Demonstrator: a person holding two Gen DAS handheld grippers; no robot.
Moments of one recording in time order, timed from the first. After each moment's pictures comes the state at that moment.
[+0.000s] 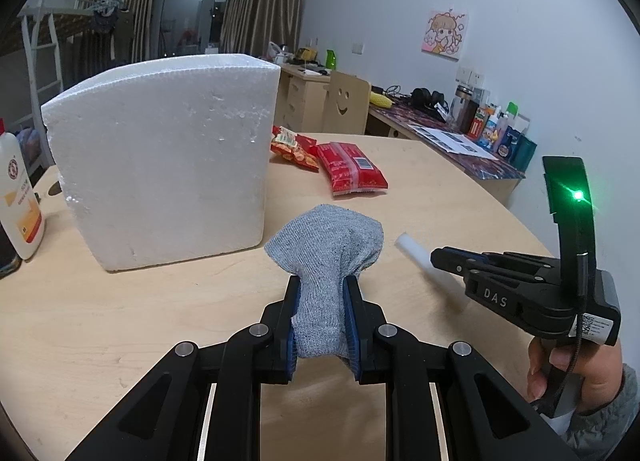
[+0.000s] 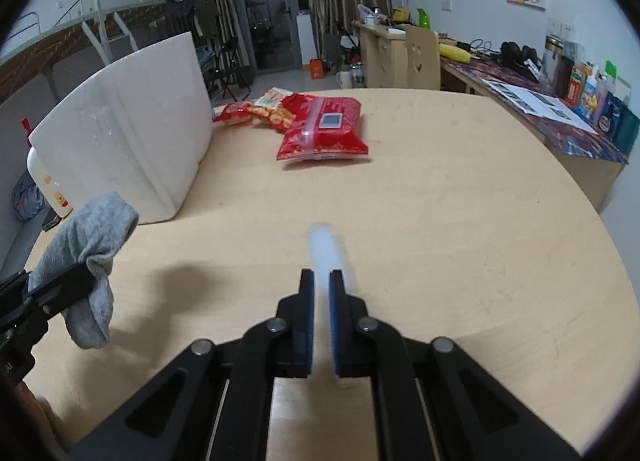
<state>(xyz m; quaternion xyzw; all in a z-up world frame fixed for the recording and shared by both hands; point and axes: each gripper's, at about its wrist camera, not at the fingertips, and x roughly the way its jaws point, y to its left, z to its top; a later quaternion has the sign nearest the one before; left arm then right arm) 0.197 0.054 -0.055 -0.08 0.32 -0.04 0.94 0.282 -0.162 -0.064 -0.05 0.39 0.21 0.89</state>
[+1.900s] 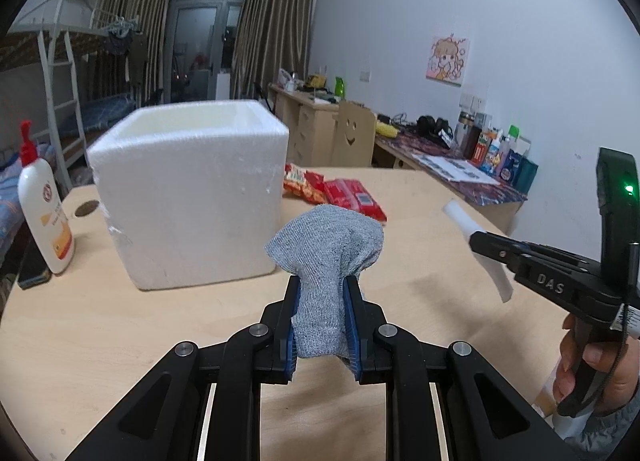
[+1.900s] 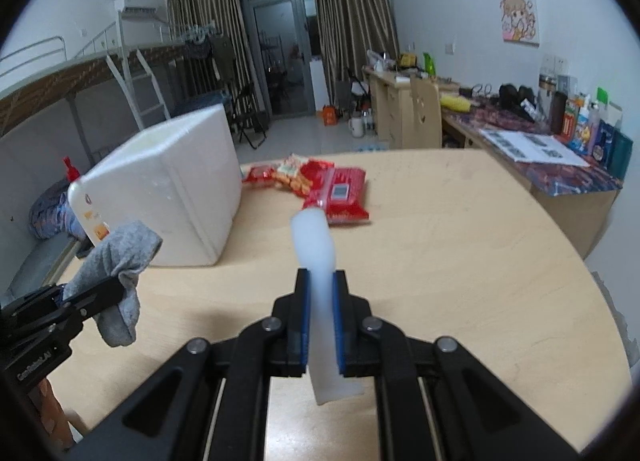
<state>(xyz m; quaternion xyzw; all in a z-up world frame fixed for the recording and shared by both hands) 0.159 0.053 -0.024 -0.08 0.28 -0.01 0.96 0.248 -0.190 -0.003 -0.02 0.30 0.24 0.92</state>
